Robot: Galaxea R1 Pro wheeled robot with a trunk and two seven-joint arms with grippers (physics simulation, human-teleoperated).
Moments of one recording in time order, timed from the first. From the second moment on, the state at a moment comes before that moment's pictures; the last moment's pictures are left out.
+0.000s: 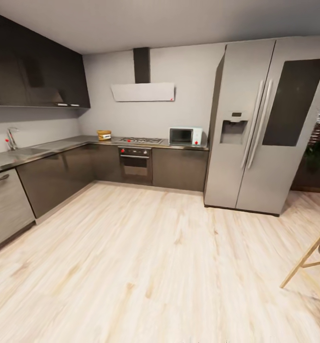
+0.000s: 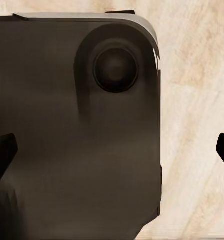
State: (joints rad) left arm 0.00 -0.04 0.01 -0.03 0.02 0.01 0.01; right arm 0.00 0.00 -0.04 0.00 -0.02 -0.09 -0.01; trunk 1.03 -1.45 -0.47
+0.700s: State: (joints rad) left arm 0.00 -0.04 0.01 -0.03 0.02 -0.03 0.00; right arm 0.00 0.00 -0.03 0.00 -0.01 -0.09 -0.01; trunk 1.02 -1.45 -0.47
